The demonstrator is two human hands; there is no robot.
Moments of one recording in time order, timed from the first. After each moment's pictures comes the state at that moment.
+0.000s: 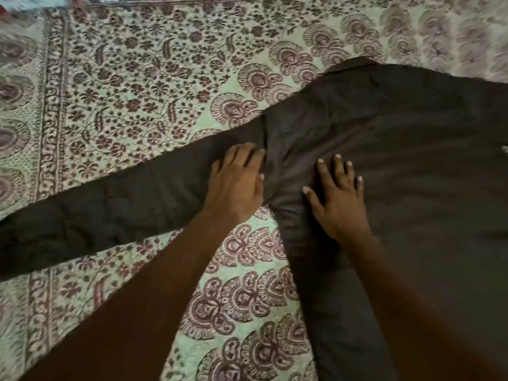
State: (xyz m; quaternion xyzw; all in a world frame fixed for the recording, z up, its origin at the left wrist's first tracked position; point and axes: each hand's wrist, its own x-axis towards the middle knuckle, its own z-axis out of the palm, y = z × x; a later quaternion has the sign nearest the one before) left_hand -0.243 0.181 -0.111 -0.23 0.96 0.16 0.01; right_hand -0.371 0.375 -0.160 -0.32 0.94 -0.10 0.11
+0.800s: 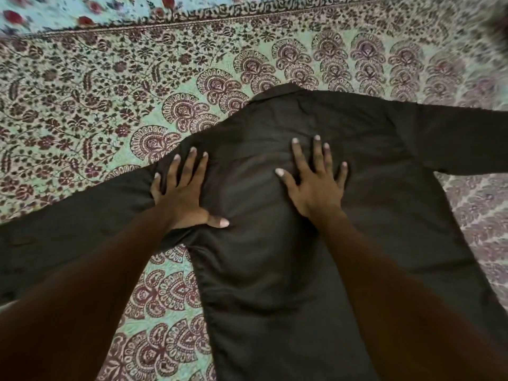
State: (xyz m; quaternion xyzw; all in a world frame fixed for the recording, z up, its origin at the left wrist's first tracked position) left_hand -0.342 0.179 -0.141 -0.32 0.89 0.22 0.23; right_hand -0.534 0.394 -0.165 -0.29 0.94 -0.07 0.15
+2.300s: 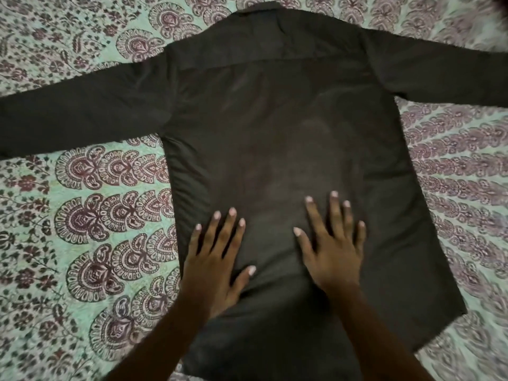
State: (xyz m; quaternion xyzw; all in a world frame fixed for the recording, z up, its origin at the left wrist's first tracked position) left_hand -0.154 0.528 -0.156 -0.23 0.96 0.11 0.09; right_hand -0.350 0.697 -0.155 -0.29 0.95 -0.02 0.10
